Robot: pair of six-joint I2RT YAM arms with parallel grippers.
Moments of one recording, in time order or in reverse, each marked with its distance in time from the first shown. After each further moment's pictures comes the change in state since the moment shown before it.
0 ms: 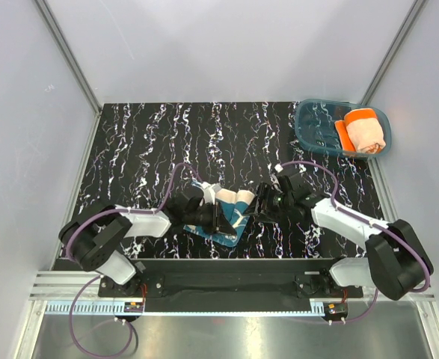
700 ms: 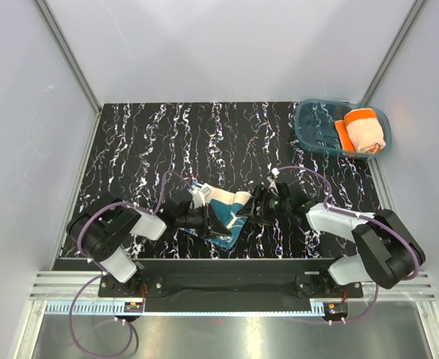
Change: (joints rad) left arm 0.104 0.089 -0.140 0.306 0.154 -0.219; right arm 0.015 0.097 -0.134 0.351 -0.082 0.090
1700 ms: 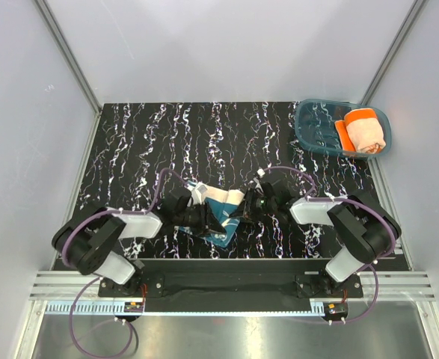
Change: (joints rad) left arm 0.030 -0.098 0.029 -0.258 -0.084 0.121; right arm 0.084 0.215 0.063 0.159 0.016 0.052
